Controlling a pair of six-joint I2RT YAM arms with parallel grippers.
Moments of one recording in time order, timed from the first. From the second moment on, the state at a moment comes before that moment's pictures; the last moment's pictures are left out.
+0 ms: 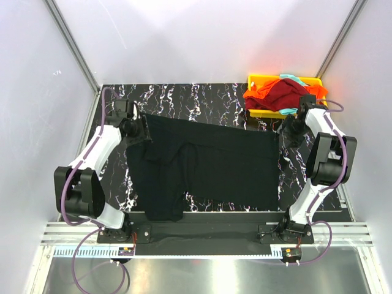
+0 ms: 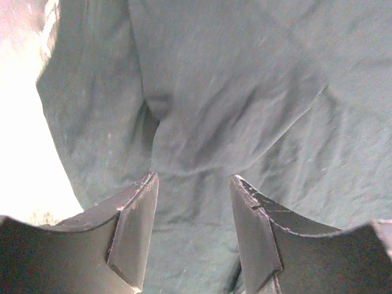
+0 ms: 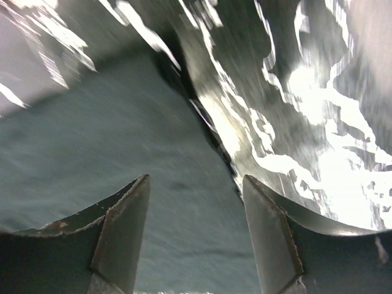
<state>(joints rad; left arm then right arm) -0.11 1.50 1.18 -0.71 0.10 -0.36 -0.19 1.87 1.41 -0.83 -0.09 0.44</state>
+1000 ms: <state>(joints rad) 0.04 2.20 1.64 -0.45 0.29 -0.48 -0.19 2.02 1.35 -0.43 -0.22 0.67</state>
